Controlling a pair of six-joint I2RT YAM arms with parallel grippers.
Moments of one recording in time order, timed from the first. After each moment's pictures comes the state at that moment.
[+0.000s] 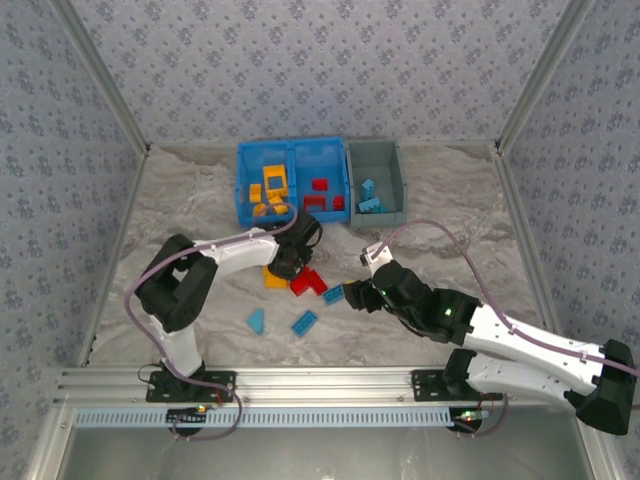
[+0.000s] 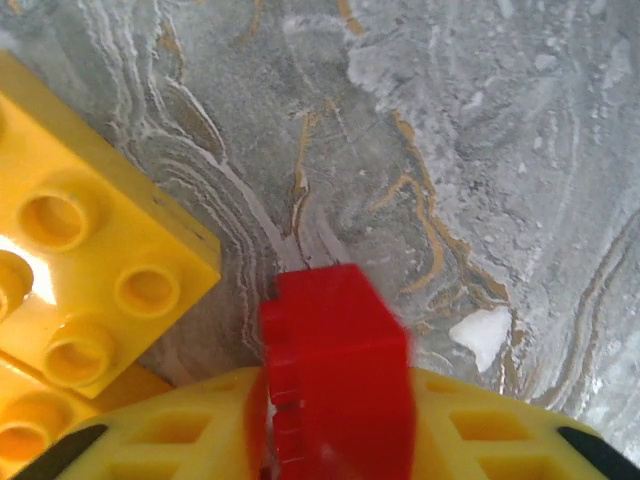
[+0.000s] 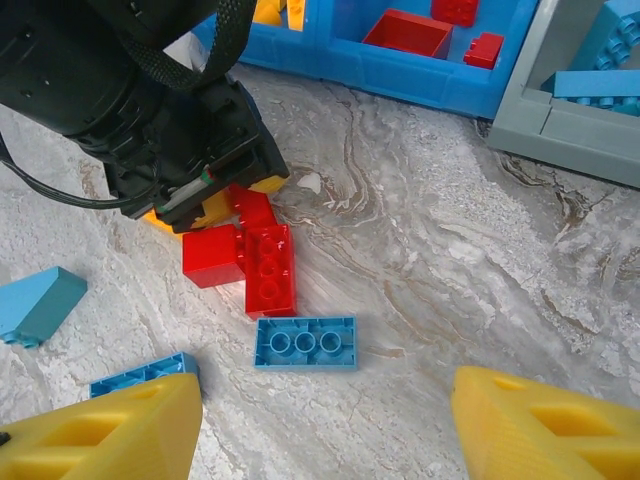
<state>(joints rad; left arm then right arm) -0.74 1.82 1.14 -0.57 -0.12 -1.61 1.05 0.89 0.69 -0.45 0.34 0.40</state>
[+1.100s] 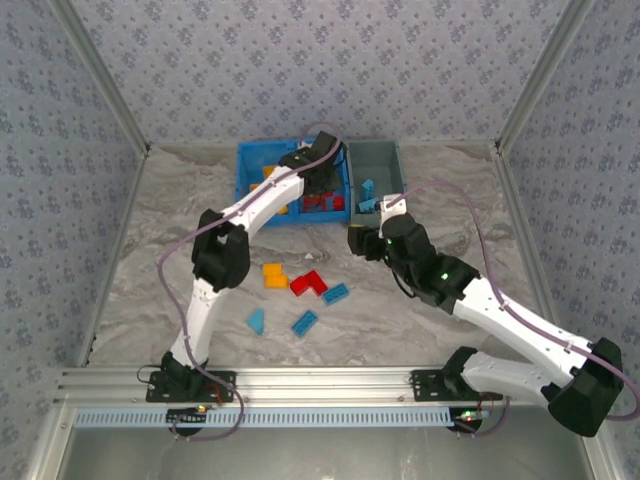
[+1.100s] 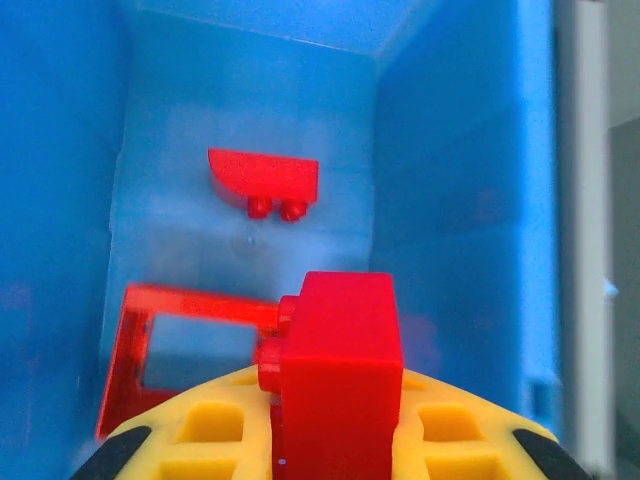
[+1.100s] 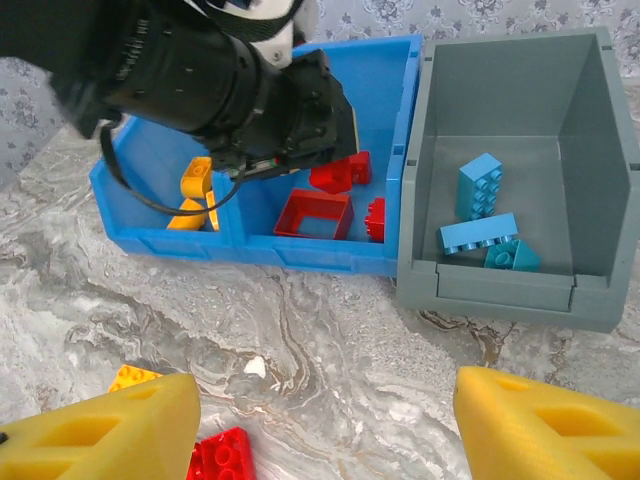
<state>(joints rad) -0.63 2.33 2.19 -0.79 -0.18 -0.75 0.79 1.04 0.88 -0.31 0.33 0.40</state>
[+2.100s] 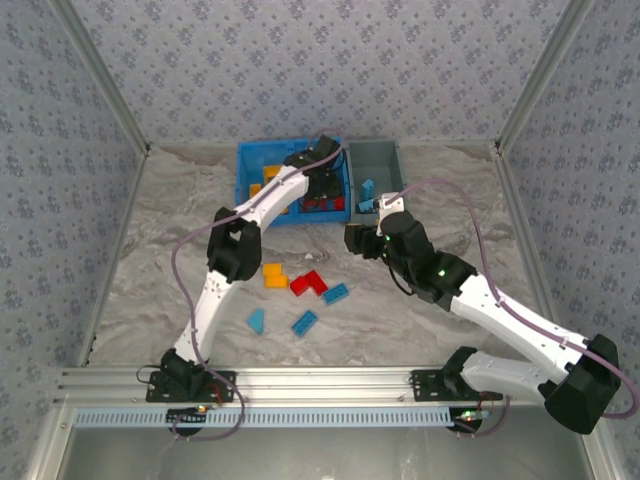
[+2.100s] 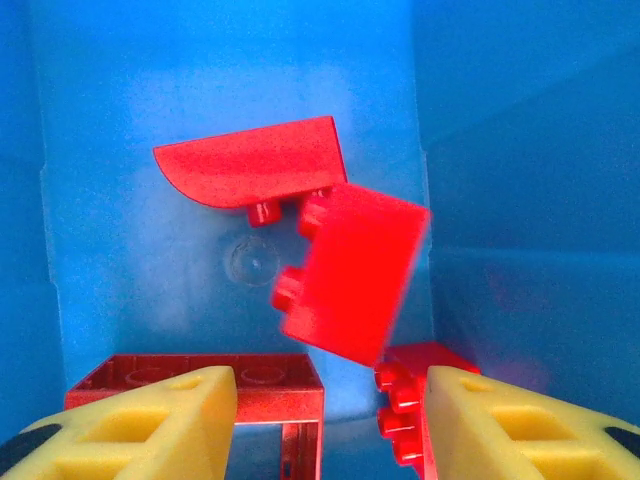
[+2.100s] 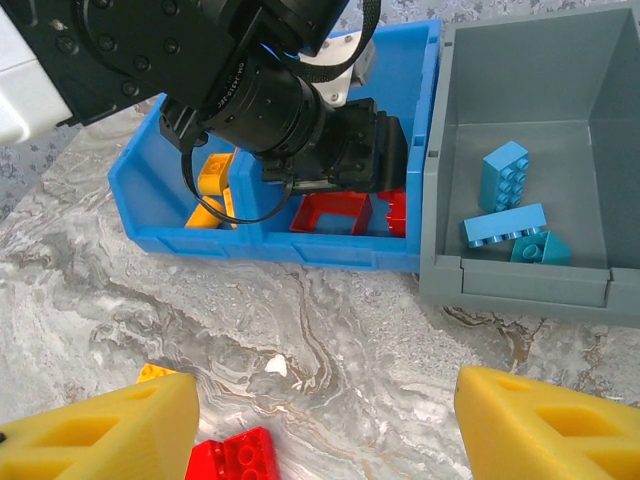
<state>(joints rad) -0.61 2.51 2.37 -0.91 -0.11 -0.59 0.77 1.07 0.89 -0.30 0.28 0.44</state>
